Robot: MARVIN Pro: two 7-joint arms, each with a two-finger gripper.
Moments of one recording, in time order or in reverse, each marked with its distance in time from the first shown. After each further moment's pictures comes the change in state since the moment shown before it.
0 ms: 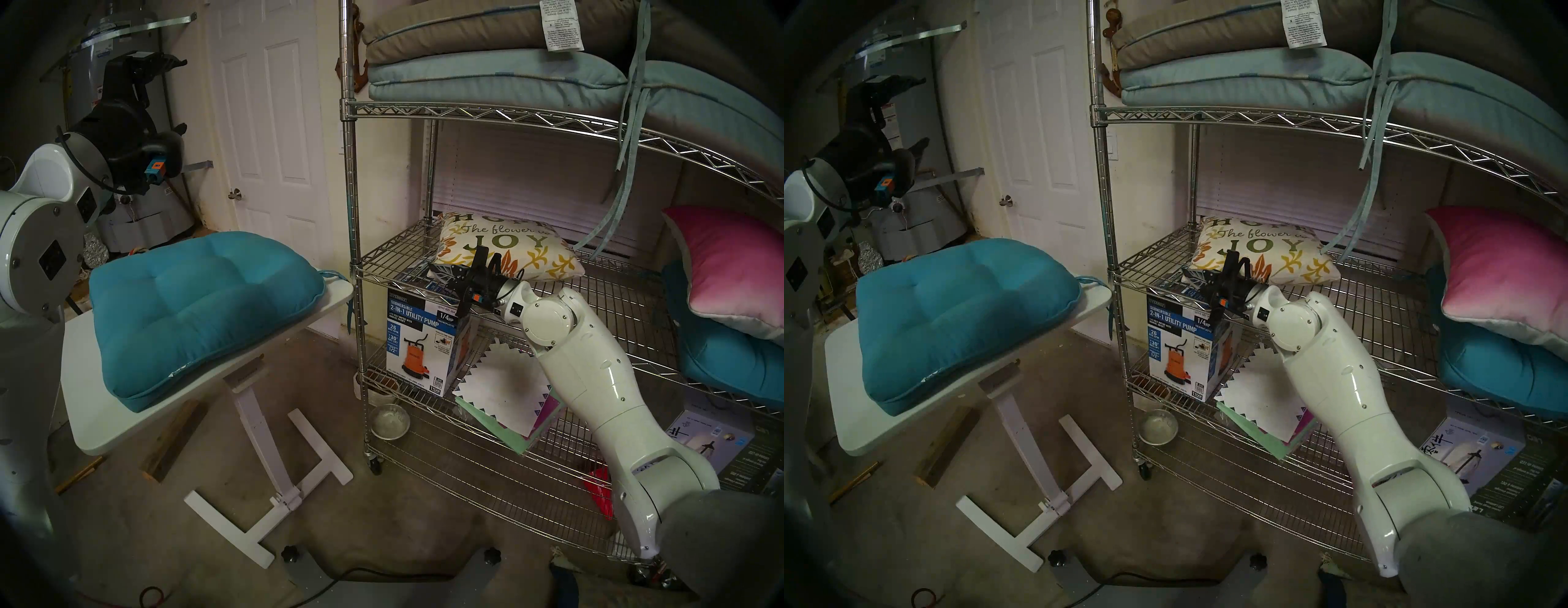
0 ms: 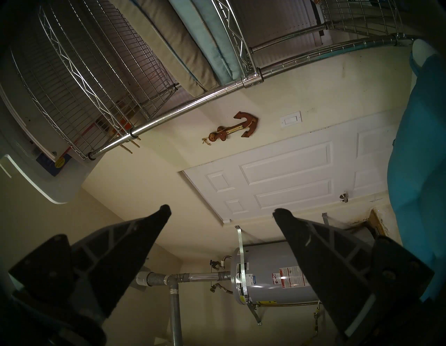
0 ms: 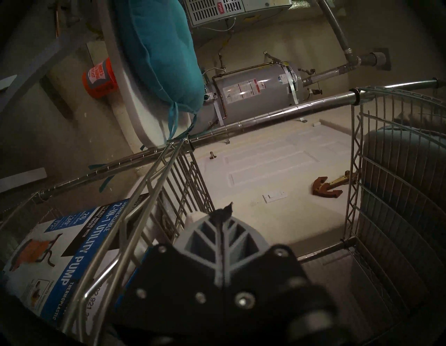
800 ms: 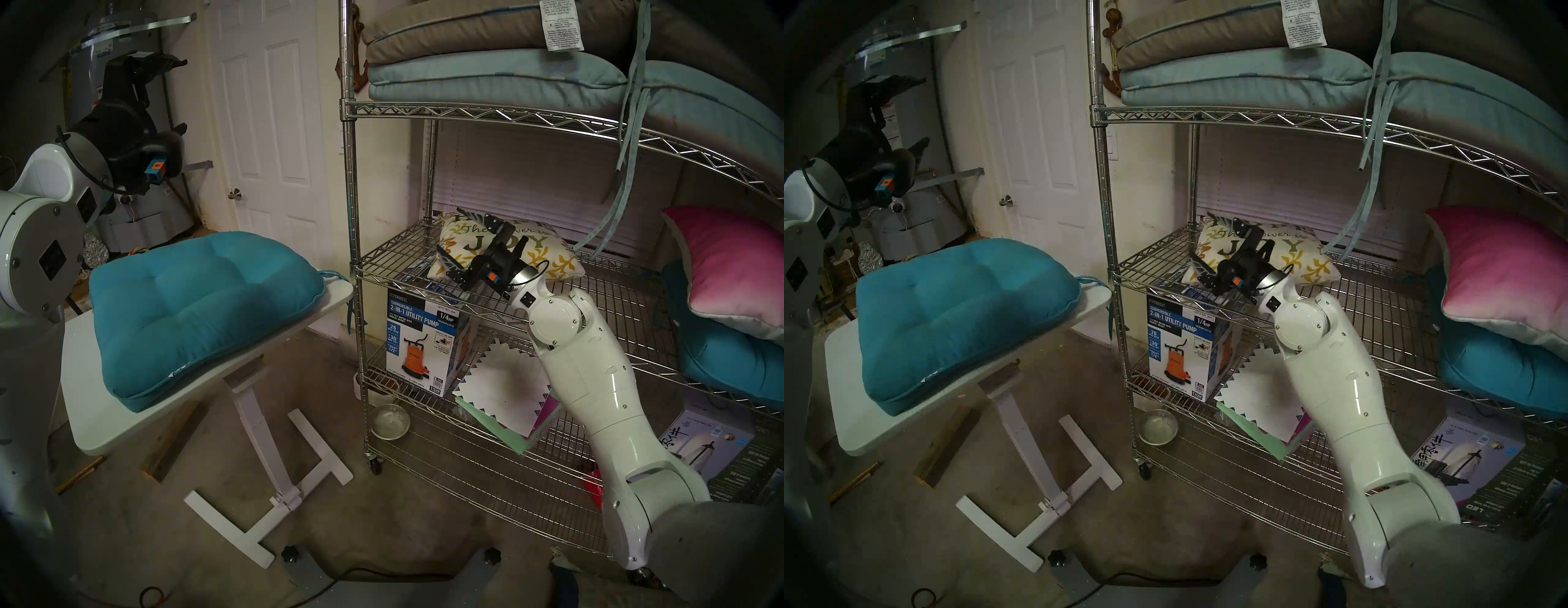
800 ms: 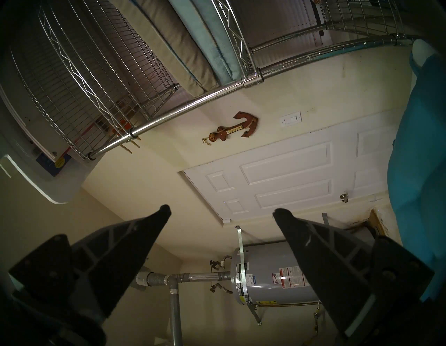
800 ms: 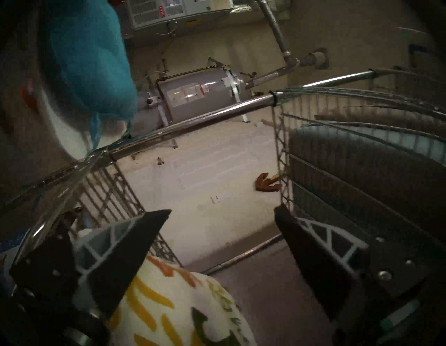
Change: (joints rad) left arm -0.001 0.000 0.001 0.000 0.000 -0.001 0.000; right arm -0.093 -0.059 0.153 -0.117 0.067 -0.013 -0.206
